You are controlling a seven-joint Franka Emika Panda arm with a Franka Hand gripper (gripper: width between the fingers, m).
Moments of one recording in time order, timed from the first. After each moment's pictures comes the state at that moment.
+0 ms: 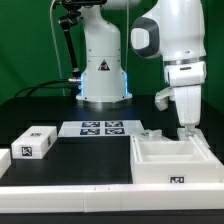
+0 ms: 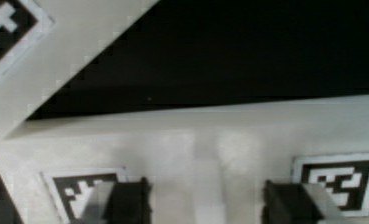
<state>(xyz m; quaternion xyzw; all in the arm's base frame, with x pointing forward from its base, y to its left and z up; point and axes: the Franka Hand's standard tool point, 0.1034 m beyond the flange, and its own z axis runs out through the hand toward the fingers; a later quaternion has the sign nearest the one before) 0.403 0.172 0.012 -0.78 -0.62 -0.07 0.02</state>
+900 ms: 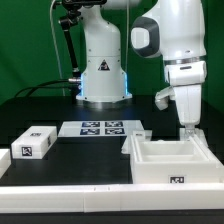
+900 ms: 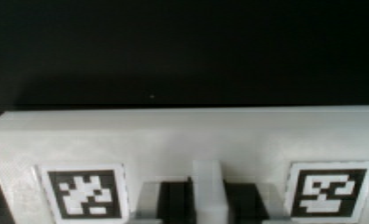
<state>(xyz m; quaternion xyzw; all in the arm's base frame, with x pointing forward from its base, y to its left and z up) 0.406 0.170 0.021 -0.78 -0.62 -0.06 0.02</state>
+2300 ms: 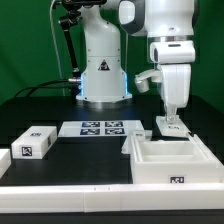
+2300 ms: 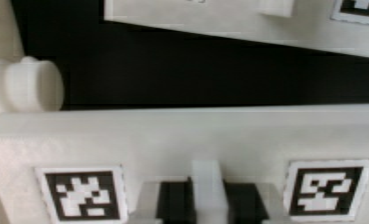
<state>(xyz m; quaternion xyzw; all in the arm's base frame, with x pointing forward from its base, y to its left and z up) 0.437 0.117 0.056 -0.74 -0.67 -0.04 -0.01</state>
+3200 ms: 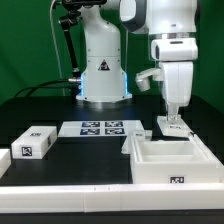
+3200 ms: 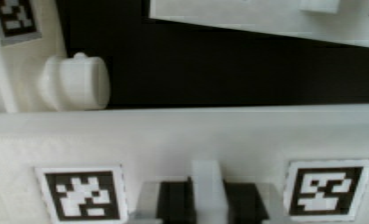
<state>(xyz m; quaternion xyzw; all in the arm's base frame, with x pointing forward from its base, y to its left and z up) 0.453 0.116 0.062 -0.74 -0.67 -0.04 -0.02</state>
